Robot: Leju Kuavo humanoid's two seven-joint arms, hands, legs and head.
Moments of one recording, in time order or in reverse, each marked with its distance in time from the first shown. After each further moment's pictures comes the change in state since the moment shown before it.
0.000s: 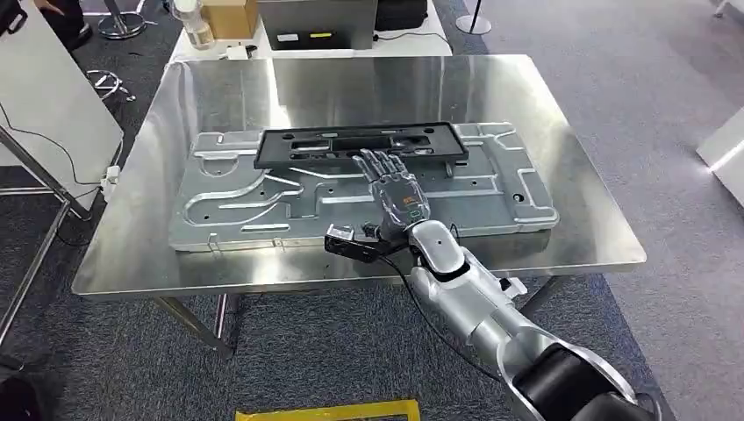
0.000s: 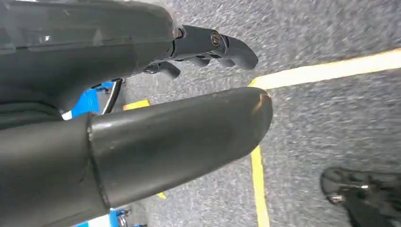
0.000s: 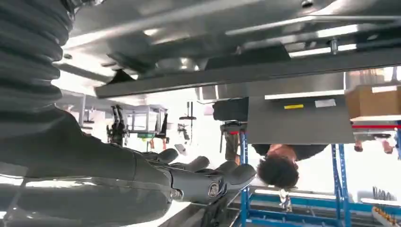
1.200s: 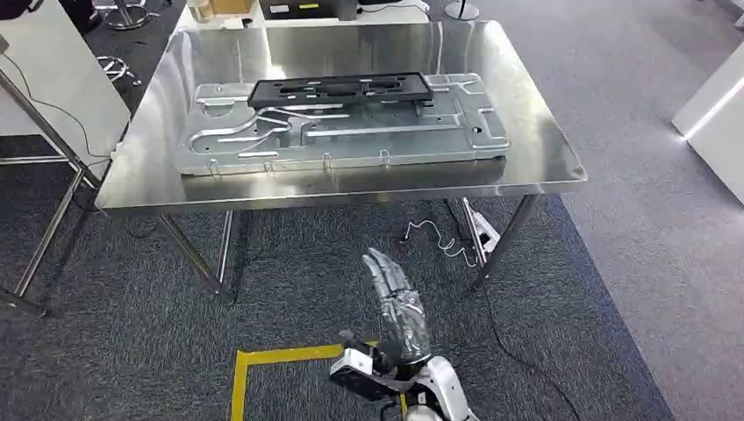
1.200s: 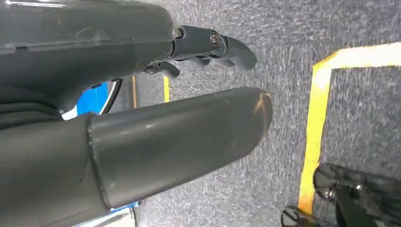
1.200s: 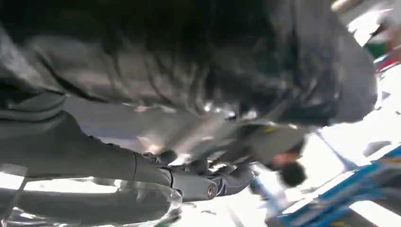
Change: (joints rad) left arm 0.007 -0.022 0.166 0.000 0.025 0.048 0.004; right arm 0.661 0.087 -0.068 -0.370 -0.336 -0.340 -0.308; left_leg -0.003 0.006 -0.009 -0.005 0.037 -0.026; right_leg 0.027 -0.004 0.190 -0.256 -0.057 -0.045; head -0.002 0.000
